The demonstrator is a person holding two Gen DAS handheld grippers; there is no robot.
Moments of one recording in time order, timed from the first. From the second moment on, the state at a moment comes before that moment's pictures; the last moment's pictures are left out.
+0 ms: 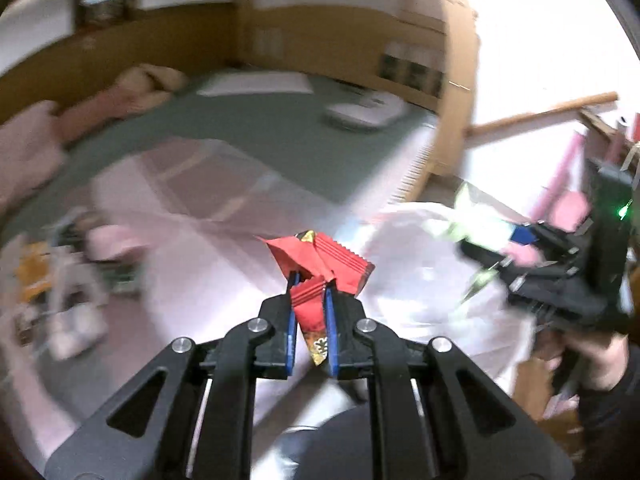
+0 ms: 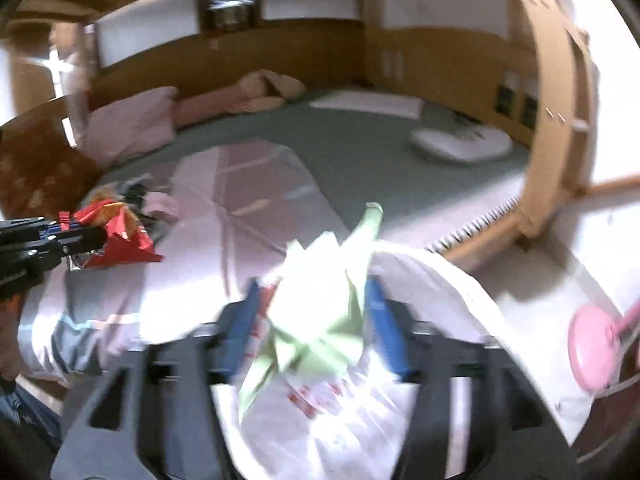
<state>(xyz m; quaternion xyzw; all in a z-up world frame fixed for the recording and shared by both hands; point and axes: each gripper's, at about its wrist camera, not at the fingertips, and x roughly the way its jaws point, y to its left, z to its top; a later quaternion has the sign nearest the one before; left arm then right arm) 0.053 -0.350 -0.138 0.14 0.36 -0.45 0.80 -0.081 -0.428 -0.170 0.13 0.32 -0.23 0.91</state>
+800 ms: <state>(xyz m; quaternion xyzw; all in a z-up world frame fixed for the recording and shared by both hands) 0.131 -0.159 -0.098 0.05 0.33 -0.22 0.92 0.012 -0.323 -0.103 0.12 0.20 -0.08 0.97</state>
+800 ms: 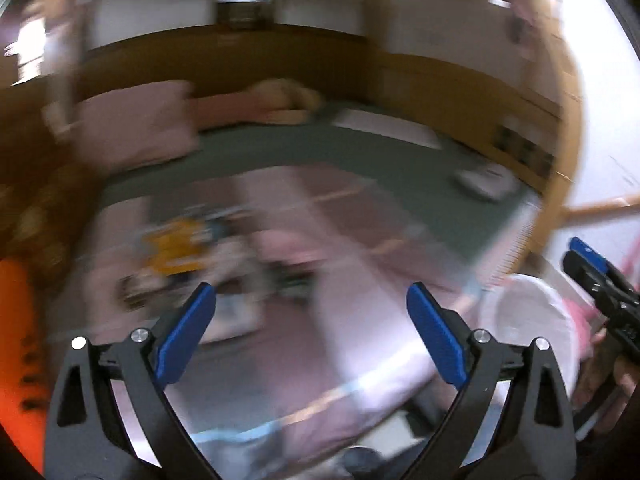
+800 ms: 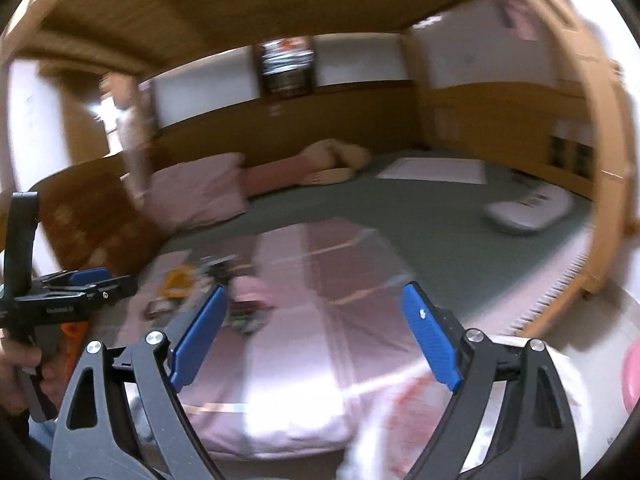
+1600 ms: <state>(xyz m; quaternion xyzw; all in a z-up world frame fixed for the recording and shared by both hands) 0.127 -0.042 -0.149 0.00 0.35 -0.08 0.93 0.101 -0.202 -0.152 0.07 0.25 0.00 0.97</state>
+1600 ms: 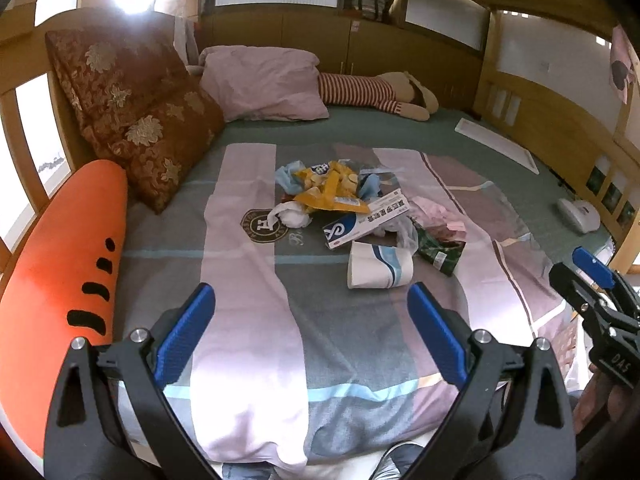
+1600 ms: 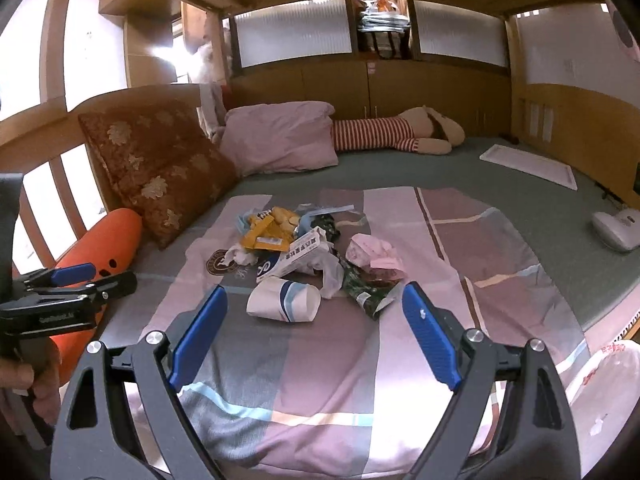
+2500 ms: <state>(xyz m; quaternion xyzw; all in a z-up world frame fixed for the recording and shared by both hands) 0.166 -0.049 -0.158 0.02 0.37 -0.09 0.92 0.144 -0.210 -0.152 0.05 0.28 0.00 0.96</state>
